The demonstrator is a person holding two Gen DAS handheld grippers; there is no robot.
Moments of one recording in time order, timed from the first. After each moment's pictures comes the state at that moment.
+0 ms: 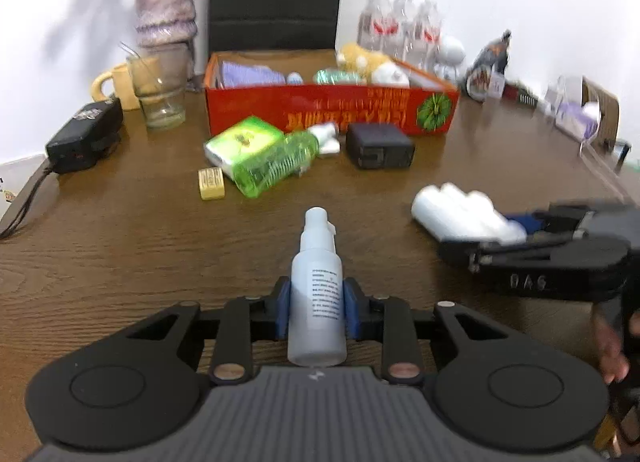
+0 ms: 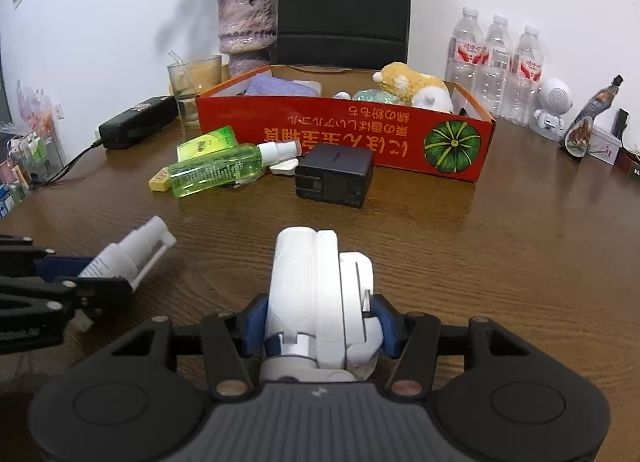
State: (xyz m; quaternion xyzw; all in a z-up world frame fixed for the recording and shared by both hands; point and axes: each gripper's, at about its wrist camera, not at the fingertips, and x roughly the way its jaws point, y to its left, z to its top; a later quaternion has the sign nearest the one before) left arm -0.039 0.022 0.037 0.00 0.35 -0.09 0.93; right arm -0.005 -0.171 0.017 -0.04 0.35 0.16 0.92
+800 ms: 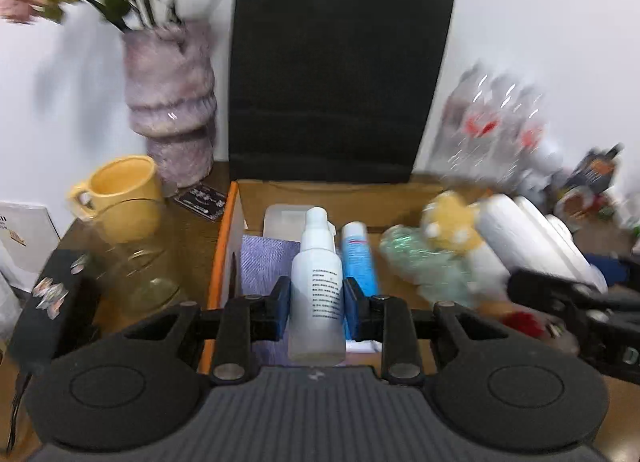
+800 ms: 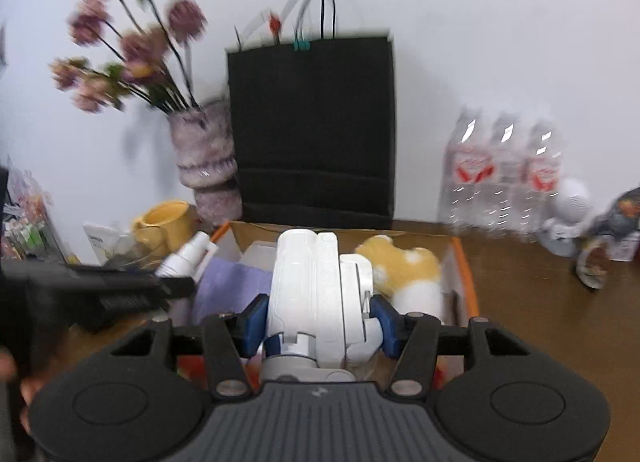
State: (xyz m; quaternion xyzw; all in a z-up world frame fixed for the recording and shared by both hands) left arm 0.243 0.023 0.111 -0.03 0.36 -0.01 0.93; right arm 0.216 -0.151 0.138 -0.01 0.32 0.17 0.93
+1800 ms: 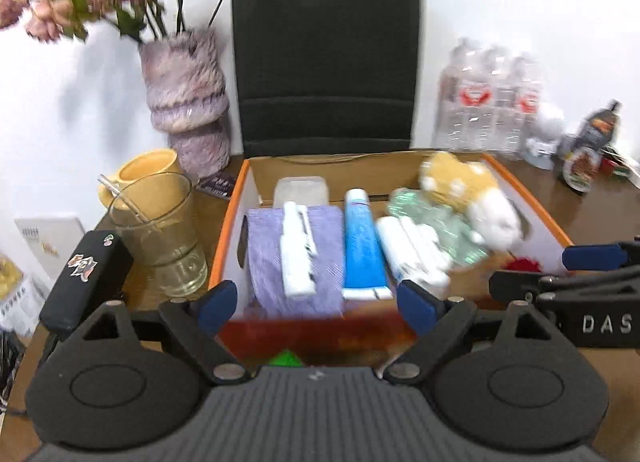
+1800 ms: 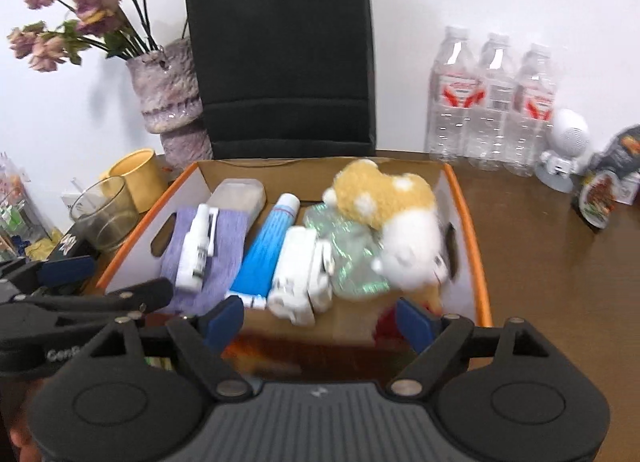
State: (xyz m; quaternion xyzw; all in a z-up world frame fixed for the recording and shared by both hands) left arm 0.158 -0.004 0.106 0.03 0.32 0.01 0.95; right arm 0.179 -0.175 0.110 0.01 0.36 0.14 0.92
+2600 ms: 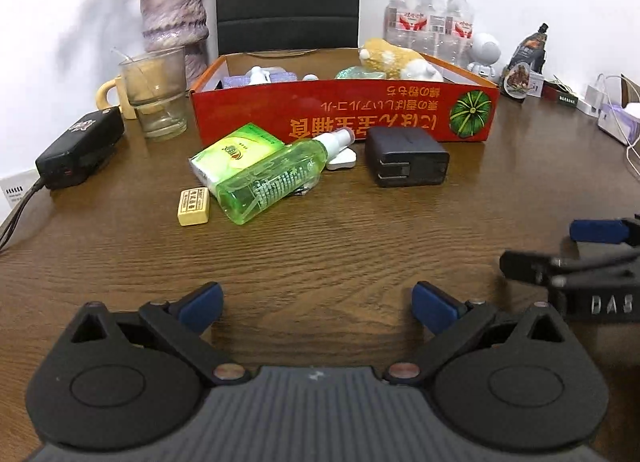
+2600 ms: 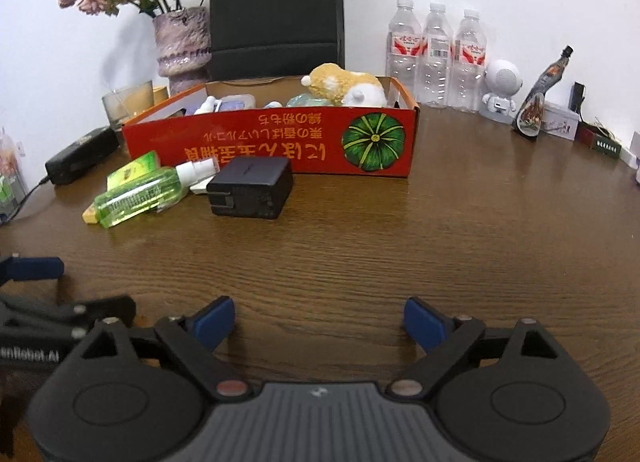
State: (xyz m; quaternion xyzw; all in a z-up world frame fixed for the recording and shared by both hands) left arm 0.019 -0.010 0.012 0.02 0.35 -0.03 0.94; right arm 0.025 -0.208 0.013 -0.02 0.34 0.11 0.93
